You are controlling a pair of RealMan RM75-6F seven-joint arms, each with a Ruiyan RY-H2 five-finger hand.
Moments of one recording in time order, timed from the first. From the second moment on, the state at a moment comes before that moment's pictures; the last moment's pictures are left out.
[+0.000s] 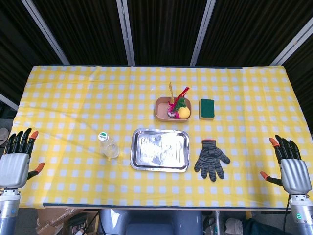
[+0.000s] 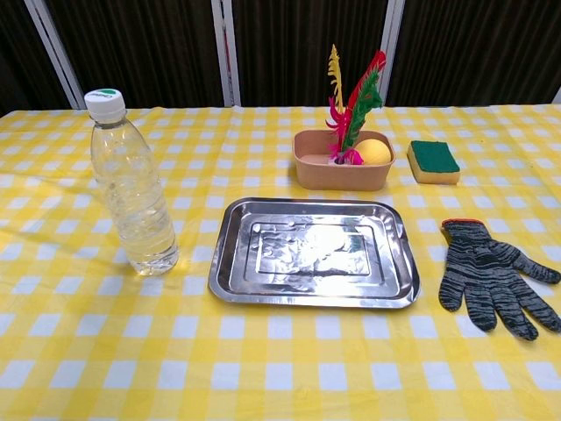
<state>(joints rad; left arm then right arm) -0.11 -1.27 -0.07 -1.63 1.47 1.55 0.33 0.10 -1.18 0.08 -1.49 -1.49 1.47 0.07</state>
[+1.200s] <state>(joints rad) -0.19 -1.24 -0.06 -1.68 1.48 1.34 -0.19 0.11 -1.19 0.07 -1.50 -1.49 1.43 0.06</state>
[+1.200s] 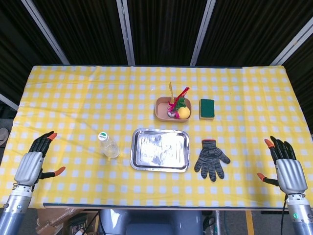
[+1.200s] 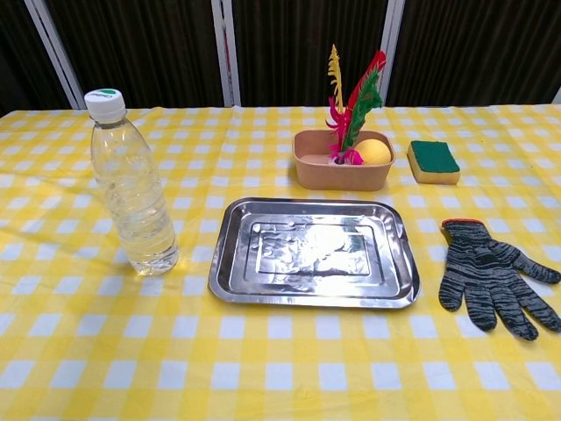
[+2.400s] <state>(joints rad) -0.44 -1.62 -0.17 -1.50 1.29 1.05 -0.43 0.11 -1.17 0.07 -1.49 -1.48 1.42 0.11</state>
